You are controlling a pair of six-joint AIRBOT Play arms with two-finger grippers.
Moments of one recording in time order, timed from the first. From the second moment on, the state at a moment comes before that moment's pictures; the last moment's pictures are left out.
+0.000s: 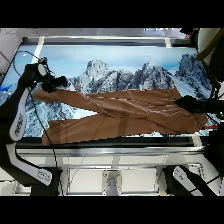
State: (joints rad) left arm 0.01 -1.74 1.60 1.53 -1.07 -1.88; right arm -0.50 -1.00 0.89 -0.85 1.22 1.11
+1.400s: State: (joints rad) left arm -0.05 -1.92 1.80 1.41 -1.16 -1.93; right arm -0.42 -1.00 0.89 -1.00 1.11 1.11
